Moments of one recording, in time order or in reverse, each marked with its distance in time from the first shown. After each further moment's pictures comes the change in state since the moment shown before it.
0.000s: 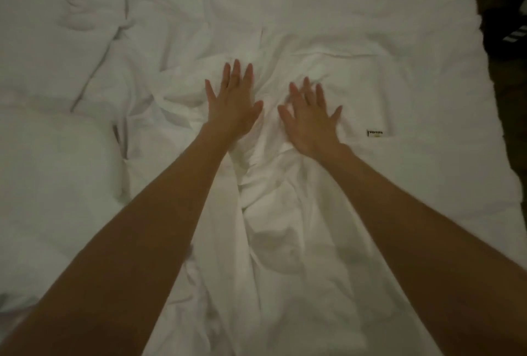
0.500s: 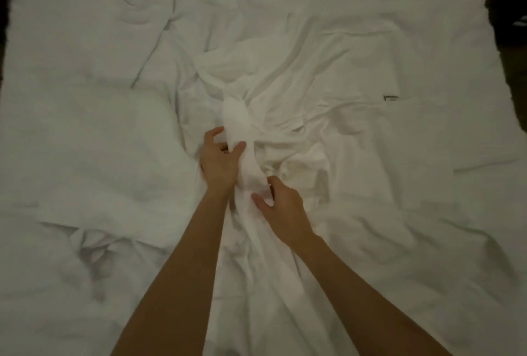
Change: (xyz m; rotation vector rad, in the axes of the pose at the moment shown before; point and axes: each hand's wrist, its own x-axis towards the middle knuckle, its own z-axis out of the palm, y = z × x) left_hand -0.188 -0.048 0.017 -0.967 0.343 -0.502; right_hand -0.210 -0.065 0.109 0.573 -0.064 -0.109
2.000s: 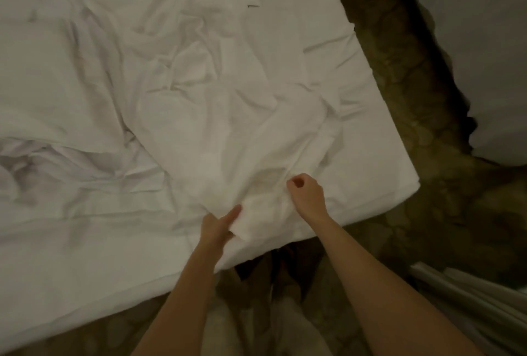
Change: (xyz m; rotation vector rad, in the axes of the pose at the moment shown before) left_hand -0.363 -0.166 0.000 -0.296 -0.431 -0.638; right_hand -0.315 0.140 -0.069 0.170 0.328 0.585
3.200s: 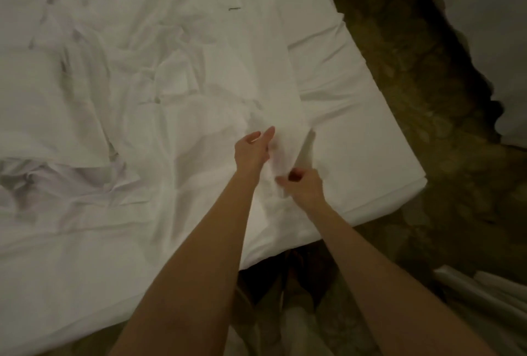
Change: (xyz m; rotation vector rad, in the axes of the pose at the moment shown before) left_hand 0.023 0.081 0.154 0.193 0.004 0.313; right_hand 0.034 0.011 -0.026 0.201 -0.041 -0.005
